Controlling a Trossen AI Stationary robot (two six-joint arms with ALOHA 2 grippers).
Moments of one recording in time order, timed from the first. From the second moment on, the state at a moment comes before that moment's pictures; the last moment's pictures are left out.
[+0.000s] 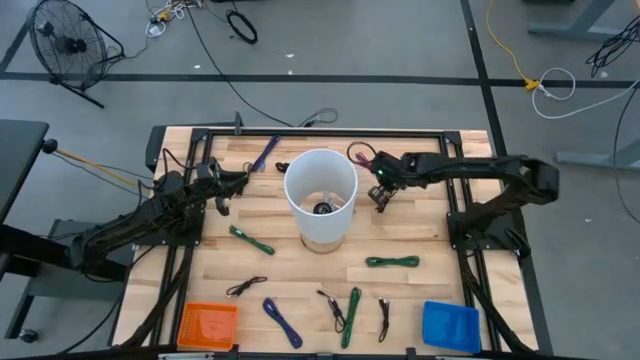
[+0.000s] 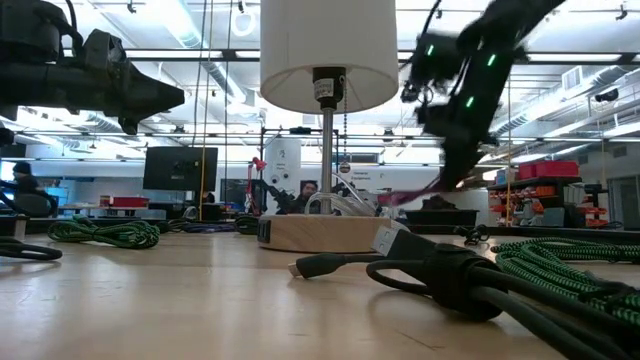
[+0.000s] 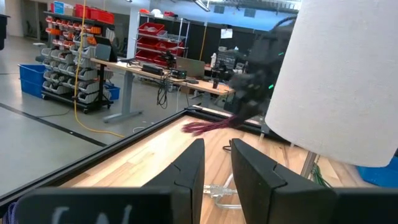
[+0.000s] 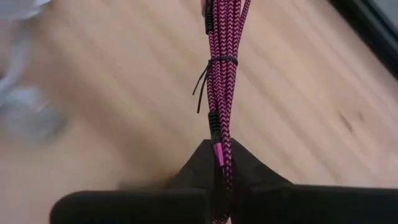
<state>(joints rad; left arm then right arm) 0.52 0.07 0.01 0.17 0.14 -0.20 -0.28 1.40 0.92 -0.74 0.28 0.37</state>
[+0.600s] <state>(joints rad) 0.52 0.07 0.01 0.16 0.17 -0.25 0.45 1.03 0.95 -1.26 -0.11 1.20</state>
